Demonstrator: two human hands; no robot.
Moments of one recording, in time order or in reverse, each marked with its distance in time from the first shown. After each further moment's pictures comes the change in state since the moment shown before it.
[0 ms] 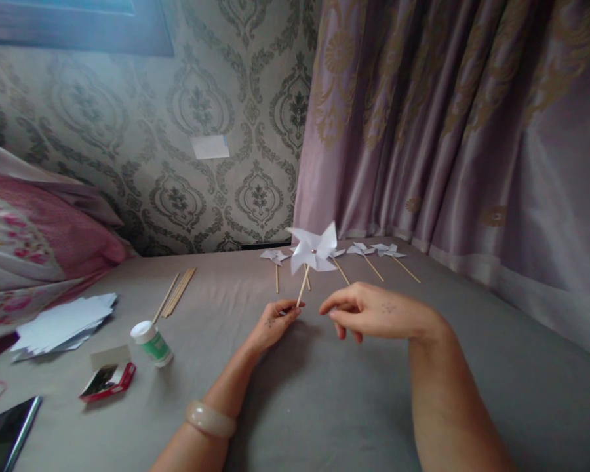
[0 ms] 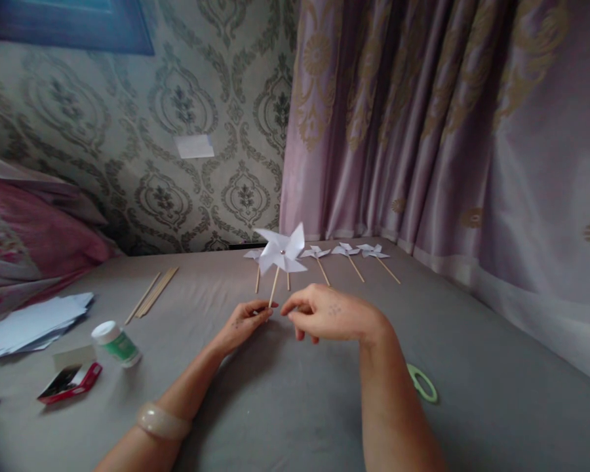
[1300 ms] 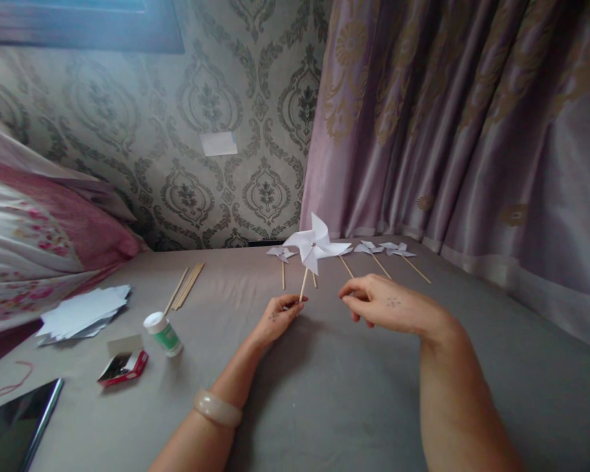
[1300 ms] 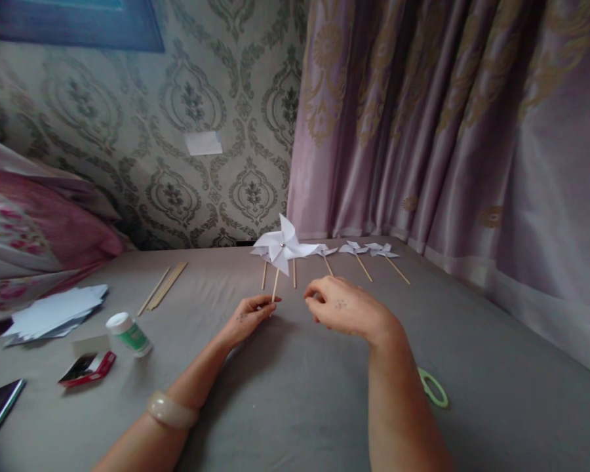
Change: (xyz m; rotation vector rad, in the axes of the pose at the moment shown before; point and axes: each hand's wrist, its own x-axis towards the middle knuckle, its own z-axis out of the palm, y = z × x) left_hand 0.003 -0.008 -0.002 -0.020 0.064 -0.016; right_hand 0.004 0.014 -0.003 -0.239 0.197 0.111
